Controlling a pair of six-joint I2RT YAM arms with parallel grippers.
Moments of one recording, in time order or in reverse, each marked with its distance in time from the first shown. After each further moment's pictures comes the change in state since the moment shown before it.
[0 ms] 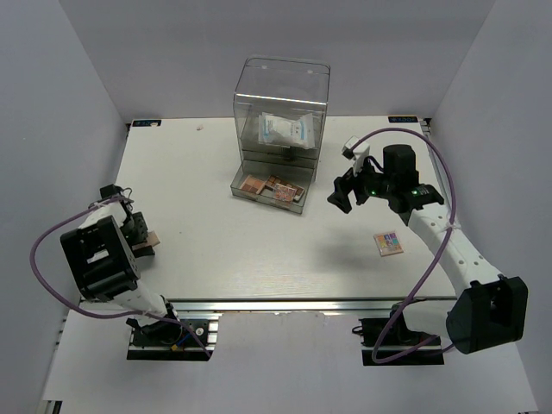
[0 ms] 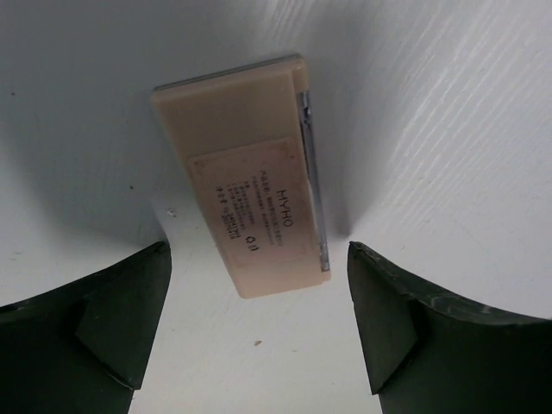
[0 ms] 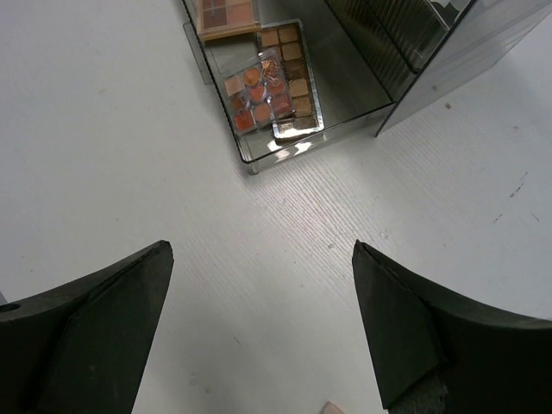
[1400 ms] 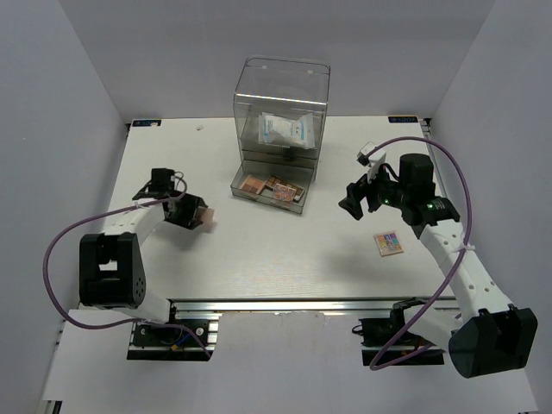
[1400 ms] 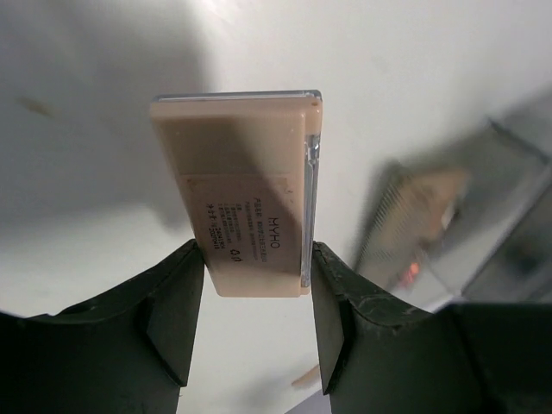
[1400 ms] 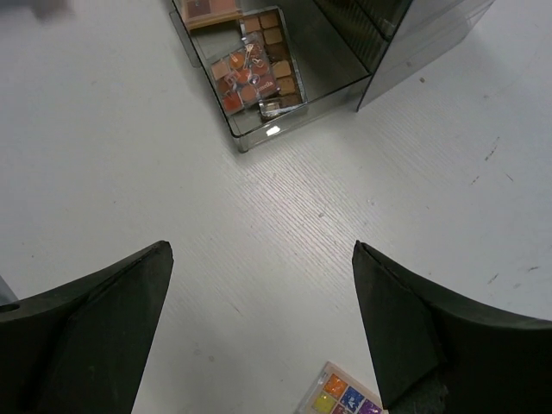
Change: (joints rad) left arm -0.396 -0.093 -0.044 0.275 0.303 0.278; right arm -0.069 -0.142 -0.061 -0.060 -0.007 -0.006
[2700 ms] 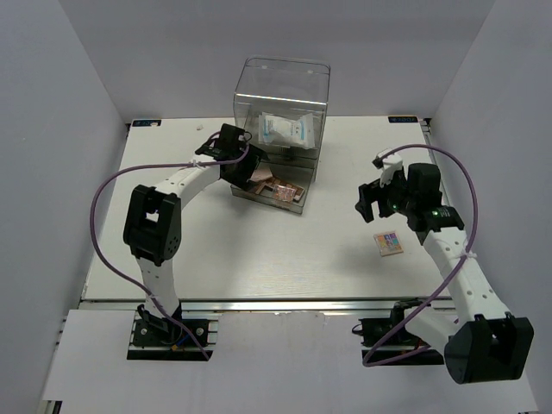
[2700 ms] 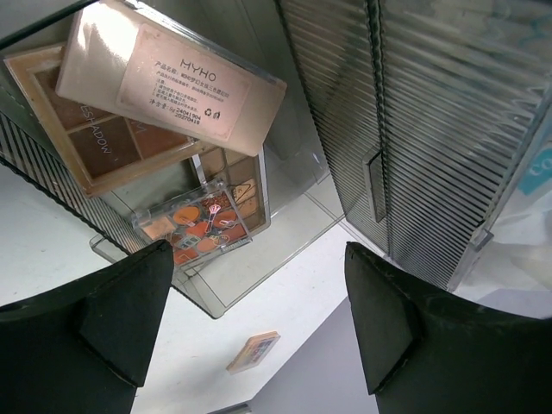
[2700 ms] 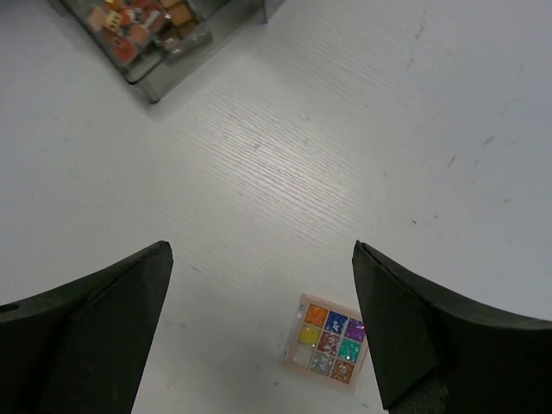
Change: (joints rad) left arm -0.435 0.436 0.663 -0.016 -0.066 -0.166; right arm -0.093 -0.072 -0.090 -0.023 0.149 0.051
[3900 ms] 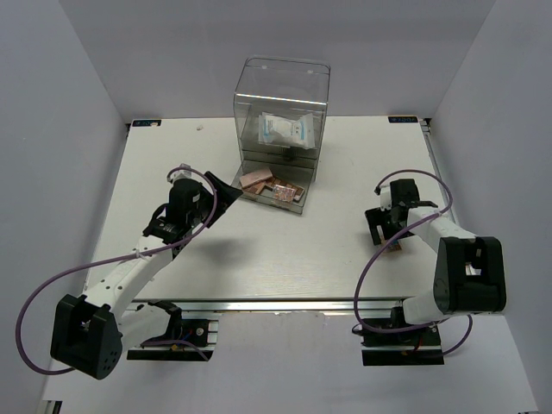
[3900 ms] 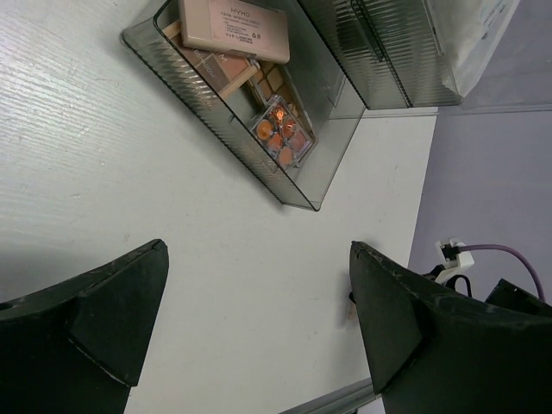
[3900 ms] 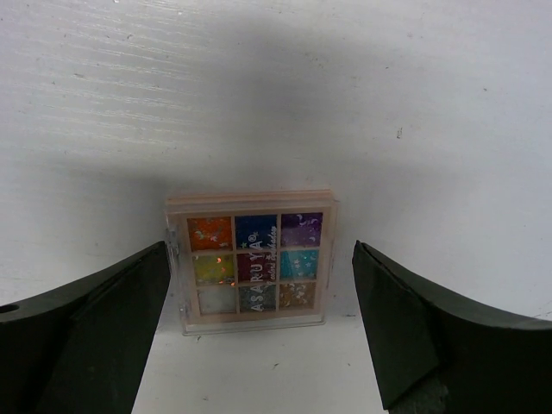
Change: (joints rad) left arm 0.020 -0.852 -0.822 0.349 -0.070 0.372; right arm -0.065 0.429 -0.116 -0.029 0.460 0.058
